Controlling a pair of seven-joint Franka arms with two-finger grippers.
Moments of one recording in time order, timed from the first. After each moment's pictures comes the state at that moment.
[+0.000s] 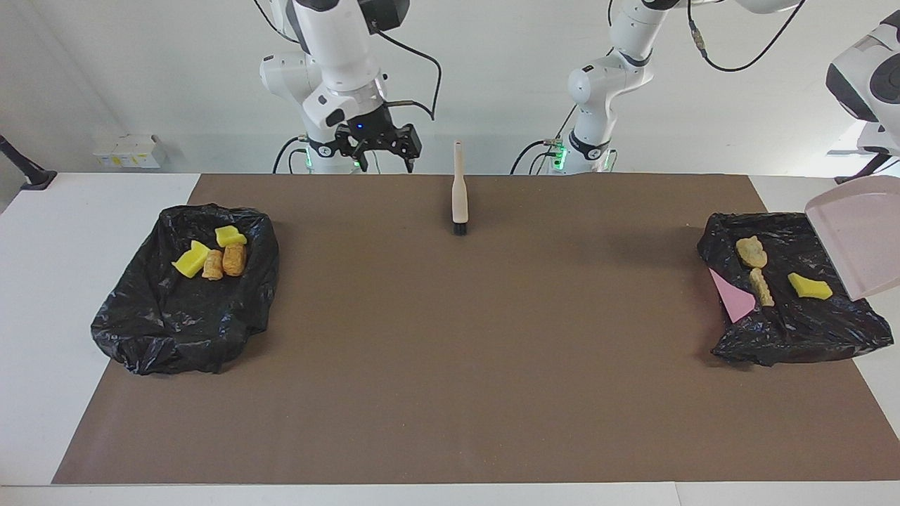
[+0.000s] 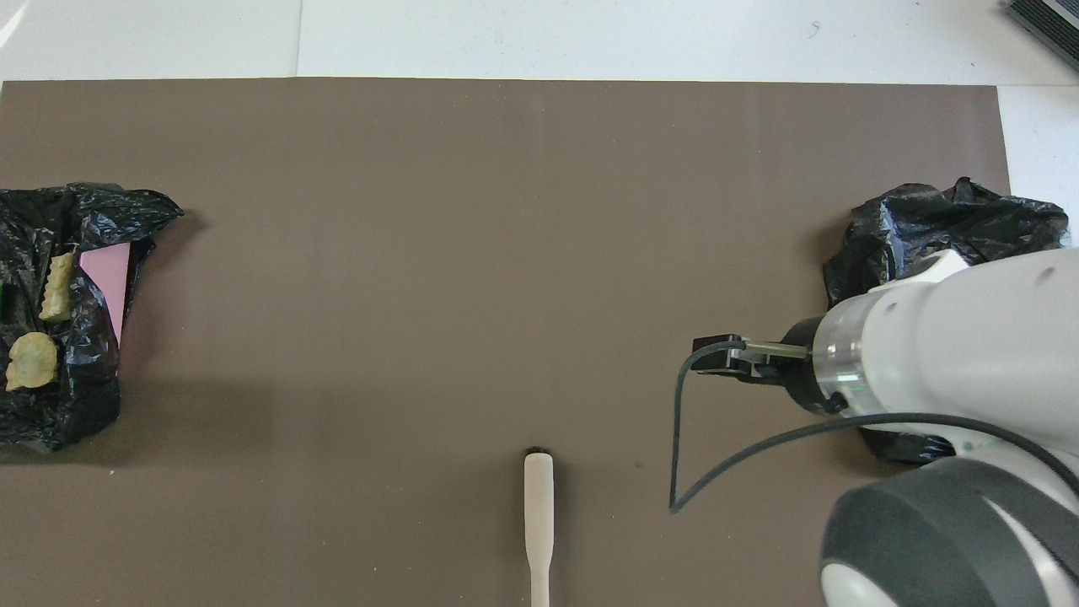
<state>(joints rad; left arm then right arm) 0.36 0.13 -0.15 -1.55 0.94 1.78 1.66 0.04 -0.19 0.25 -1.84 0.12 1.71 0.44</state>
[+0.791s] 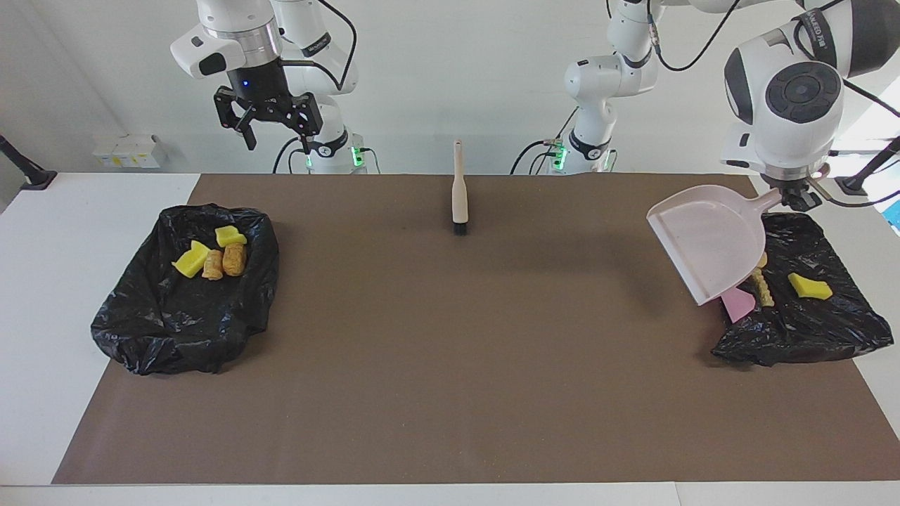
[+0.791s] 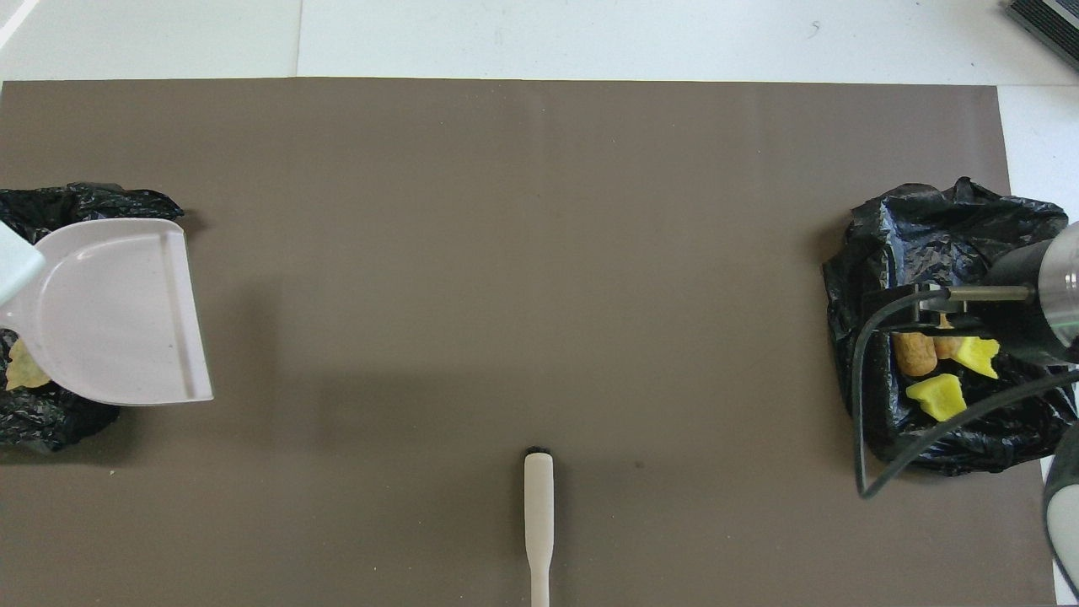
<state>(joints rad) 0.05 0.10 -0.17 -1.57 0.54 1.35 1.18 -0.09 -0.09 0.25 -1.53 -0.03 1.46 0.24</state>
